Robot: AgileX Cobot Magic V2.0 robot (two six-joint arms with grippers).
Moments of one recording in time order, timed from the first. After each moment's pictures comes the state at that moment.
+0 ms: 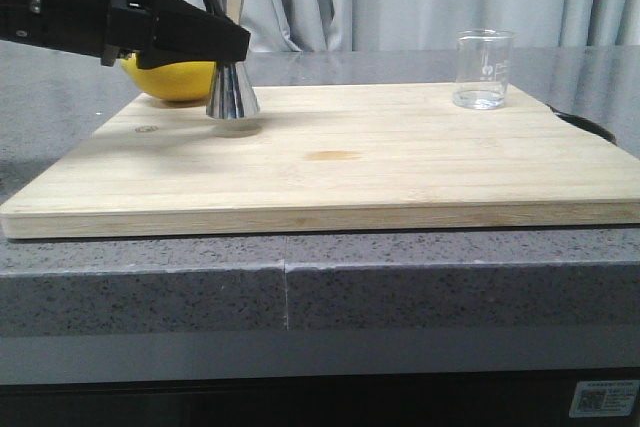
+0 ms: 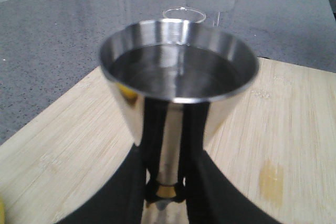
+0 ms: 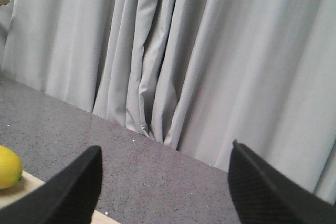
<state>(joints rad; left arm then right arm) -0.20 1.76 -1.02 -1.72 1.03 2.19 0.04 0.90 -0.74 -0.99 -0.41 0.71</state>
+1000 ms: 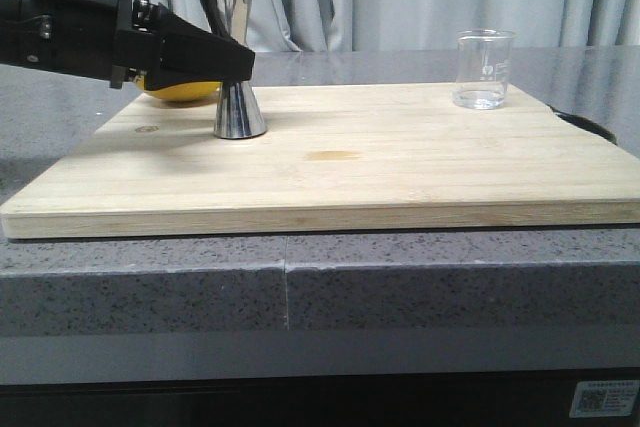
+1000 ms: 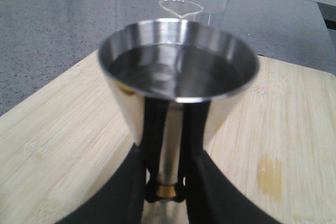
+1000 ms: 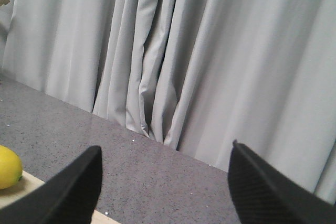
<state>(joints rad) -0.20 1.82 -1.02 -1.73 1.08 2.19 0.04 0.90 -0.74 -0.99 -0.41 0.71</state>
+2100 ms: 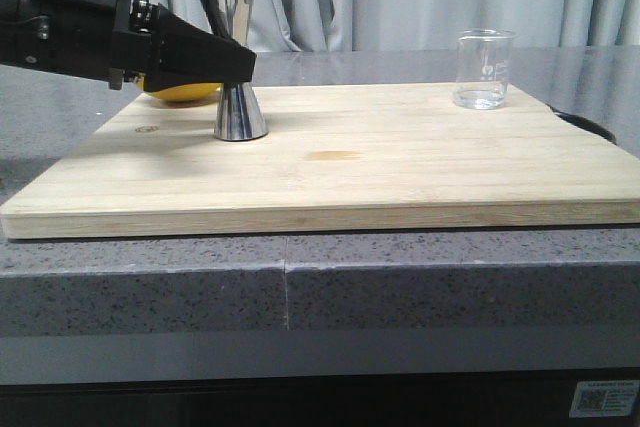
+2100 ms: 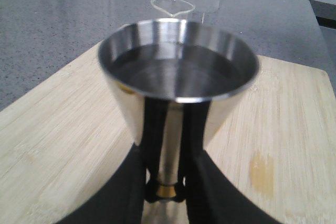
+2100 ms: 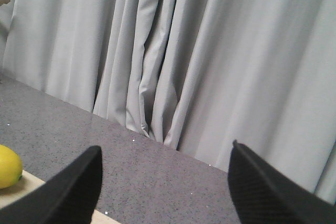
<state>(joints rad) -0.20 1.82 -1.02 -1.71 1.10 2.19 0.04 0.90 -0.74 -0.99 -0.41 0.71</state>
